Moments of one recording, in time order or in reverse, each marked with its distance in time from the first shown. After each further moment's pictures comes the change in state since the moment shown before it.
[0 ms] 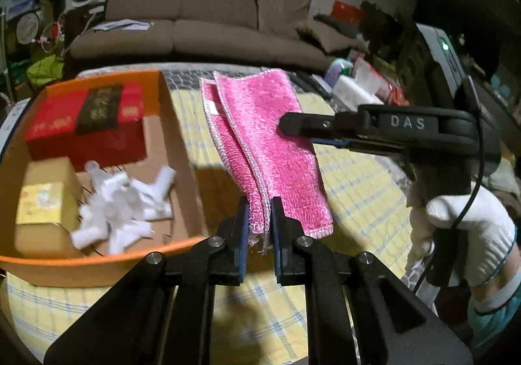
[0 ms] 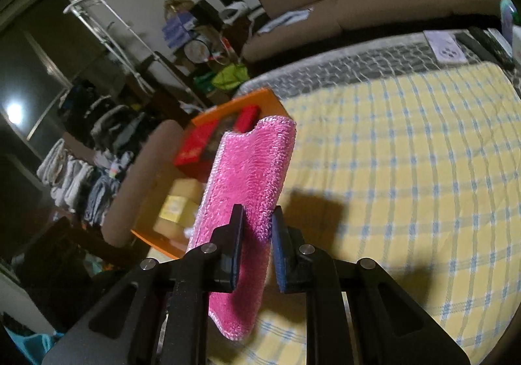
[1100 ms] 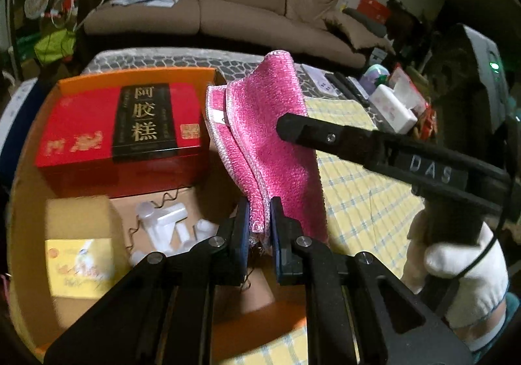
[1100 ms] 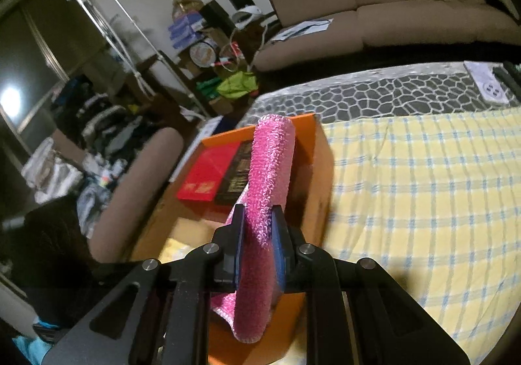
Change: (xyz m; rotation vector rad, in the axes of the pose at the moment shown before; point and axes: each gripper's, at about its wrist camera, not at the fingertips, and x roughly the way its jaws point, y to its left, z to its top) left arm 0.057 0.098 0.063 -0.108 0.118 0.002; right arm 0.095 0.047 0.047 -0.076 -0.031 -0.053
